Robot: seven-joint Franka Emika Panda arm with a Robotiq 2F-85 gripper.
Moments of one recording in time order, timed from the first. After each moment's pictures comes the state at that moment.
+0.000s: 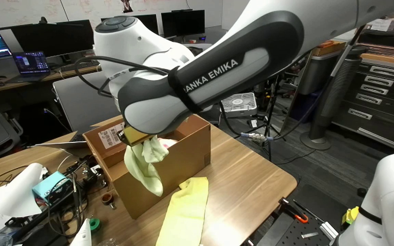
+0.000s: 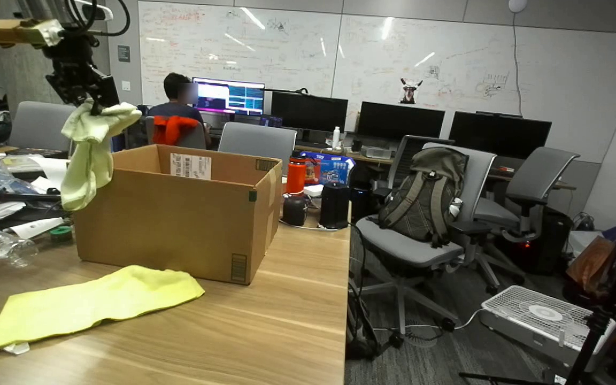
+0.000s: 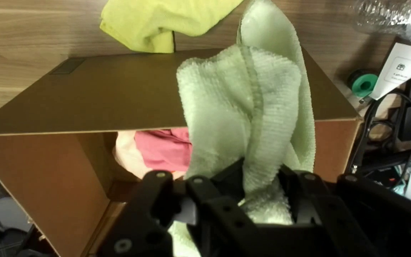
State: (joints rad) arm 0.35 0.02 0.19 -2.03 -0.30 2.27 0.71
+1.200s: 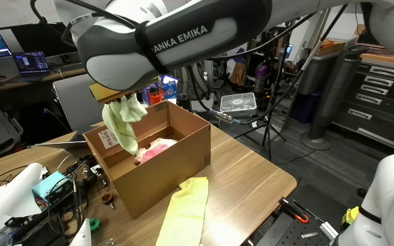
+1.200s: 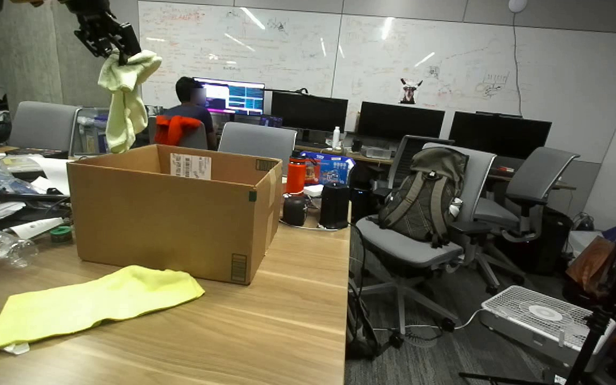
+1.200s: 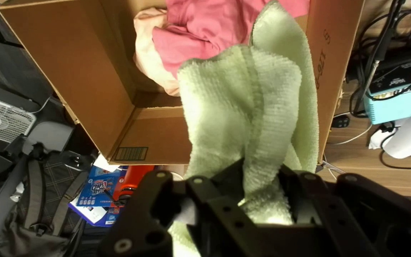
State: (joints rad) arm 0.33 0.15 0.21 -1.67 -0.51 2.12 0.80
